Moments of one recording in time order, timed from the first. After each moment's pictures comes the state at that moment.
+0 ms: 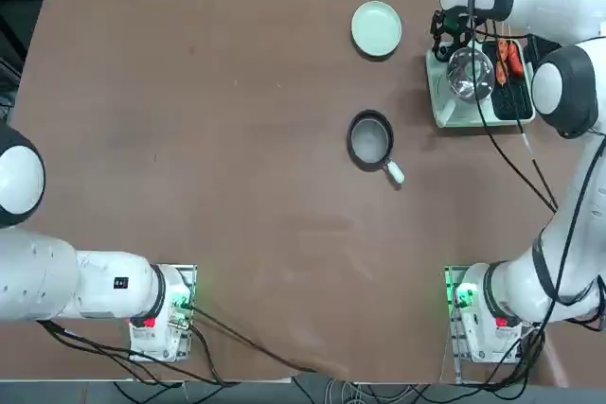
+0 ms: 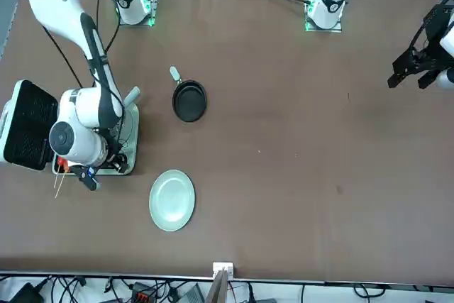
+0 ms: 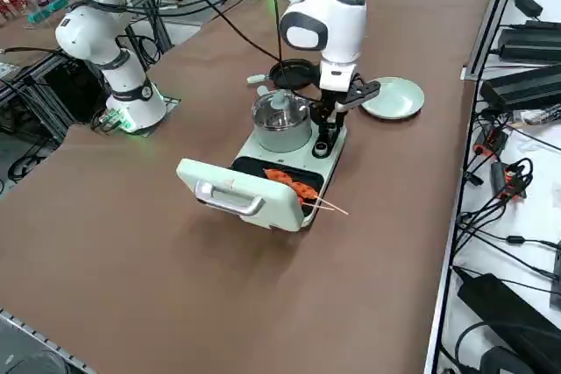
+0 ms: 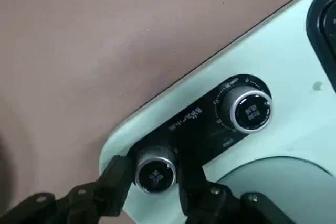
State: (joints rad) arm 0.16 0.60 -0.08 -1.68 0.03 2.19 0.69
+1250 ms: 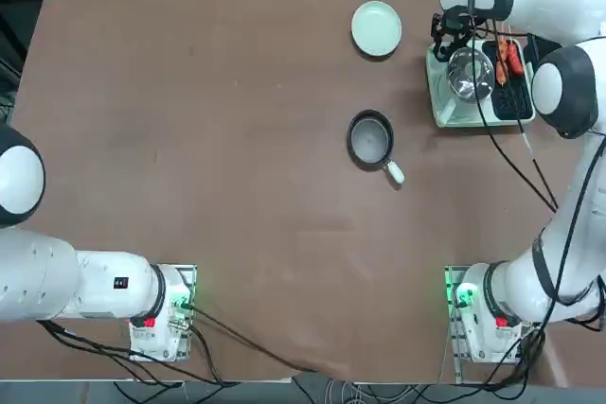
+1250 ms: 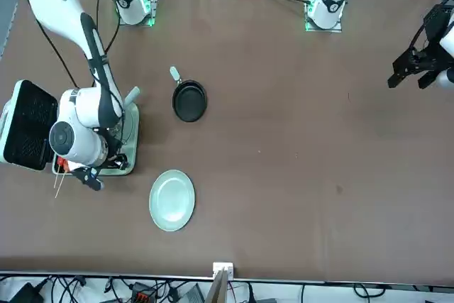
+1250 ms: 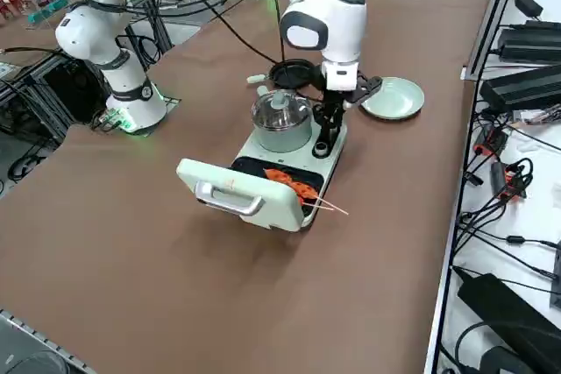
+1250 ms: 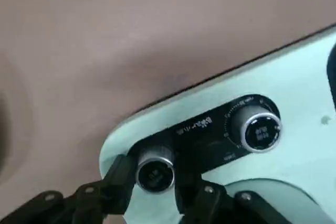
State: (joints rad) arm 0.16 0.60 -0.08 -1.68 0.02 2.19 0.44
